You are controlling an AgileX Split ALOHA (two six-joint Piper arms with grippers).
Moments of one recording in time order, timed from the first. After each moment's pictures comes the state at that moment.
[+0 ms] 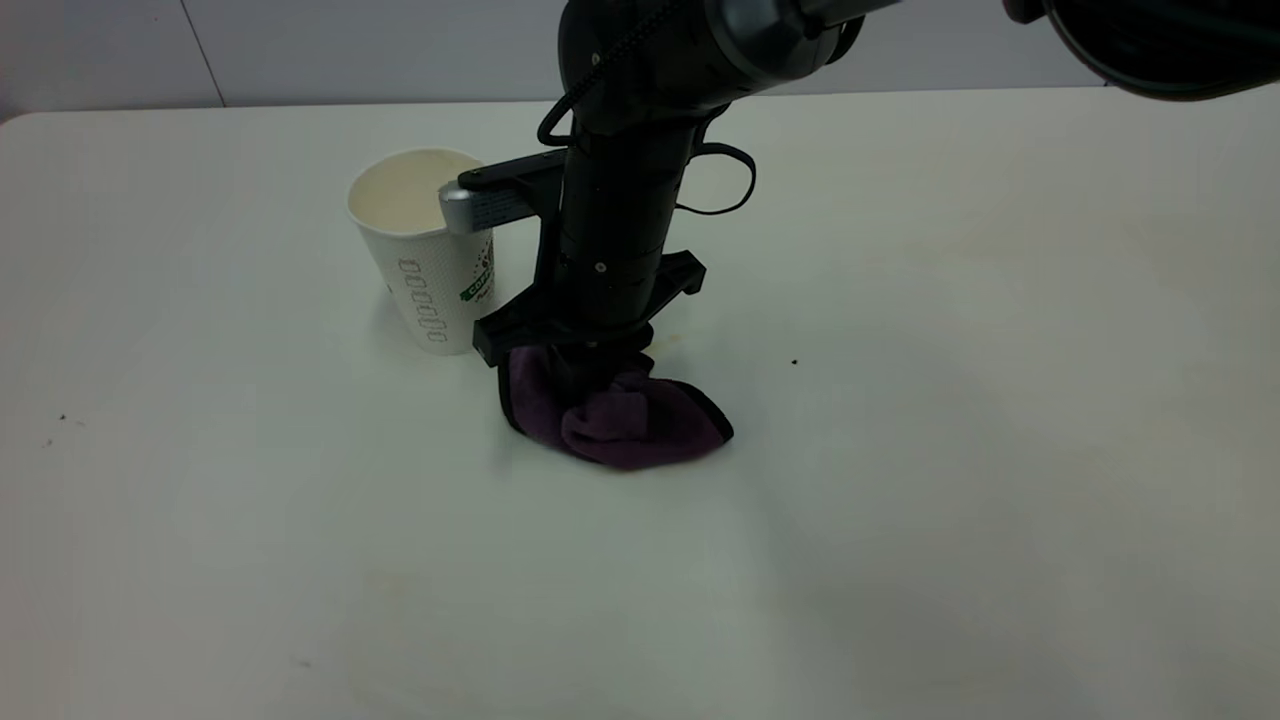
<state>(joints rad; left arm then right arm) 0.03 -0.02 -0.49 0.12 1.14 -0.13 0.67 2.71 -2.06 0.22 0.73 -0.07</state>
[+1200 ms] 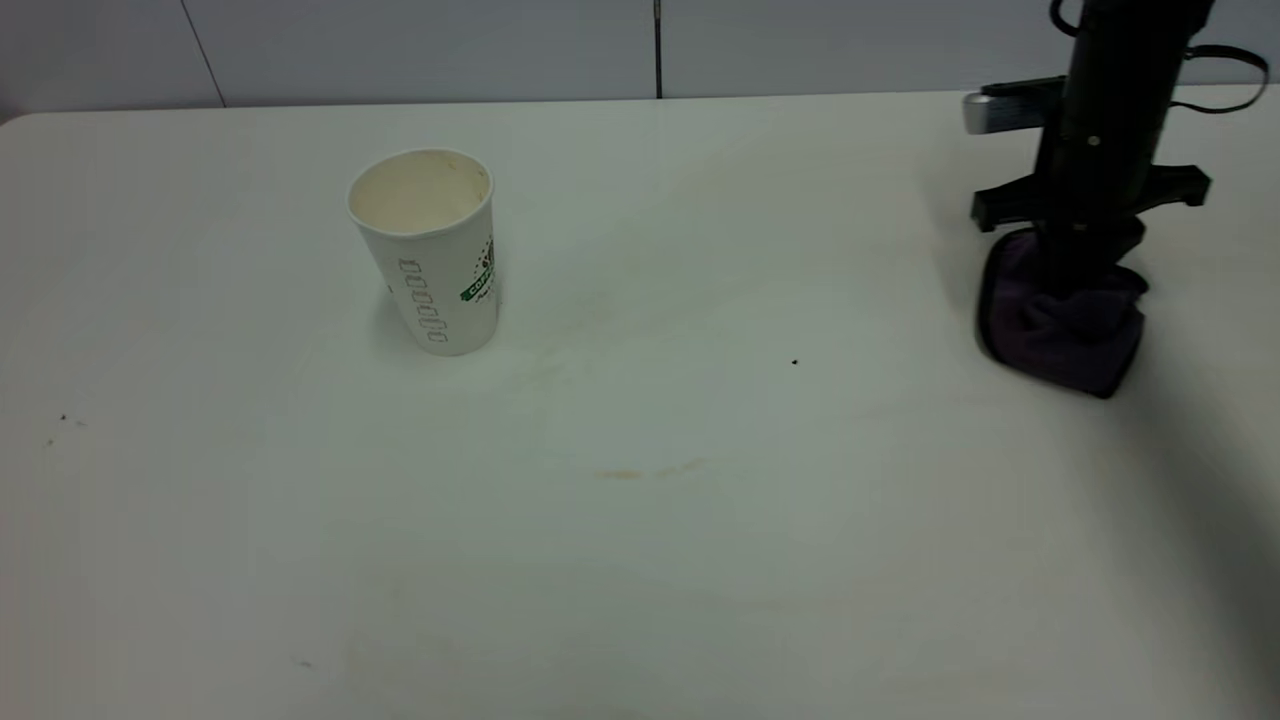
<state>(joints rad) 0.03 -0.02 -0.49 0.12 1.14 -0.13 0.07 2.74 -2.09 -0.05 1.01 0.02</state>
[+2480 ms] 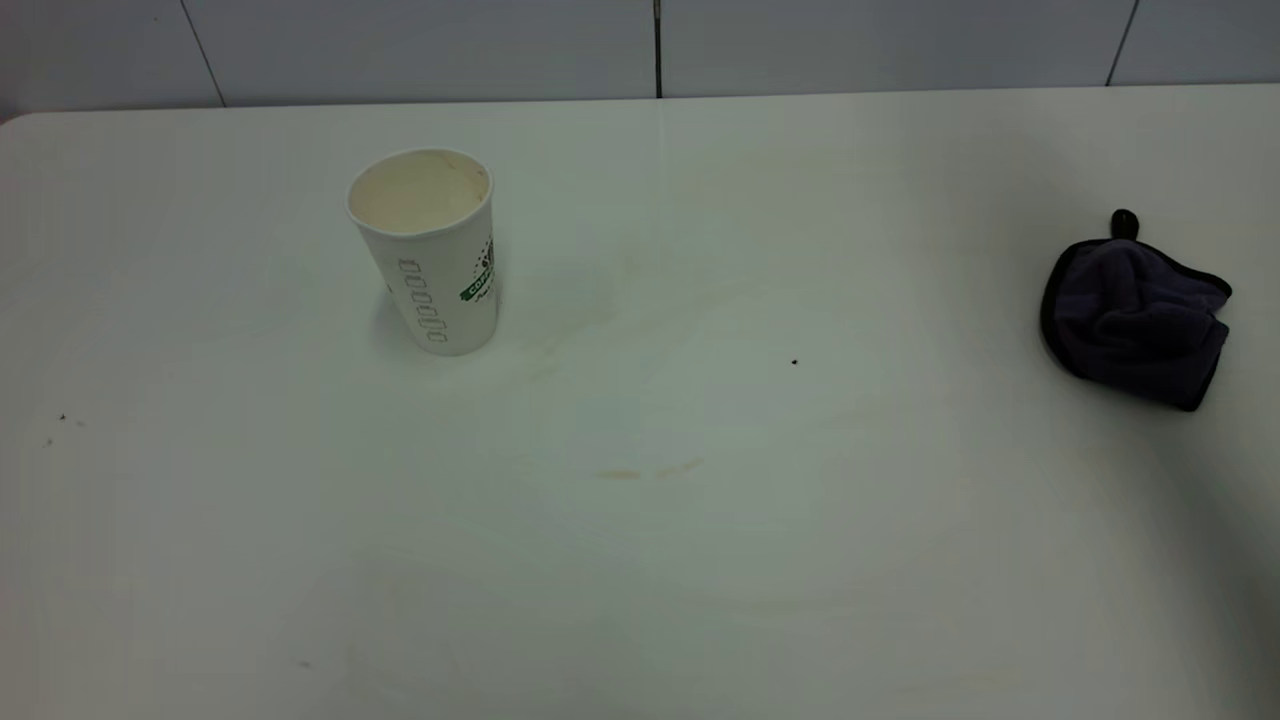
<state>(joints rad) 0.03 -0.02 -0.49 0.12 1.14 -0.13 0.13 1.74 -1.66 0.02 1.22 -0.16</state>
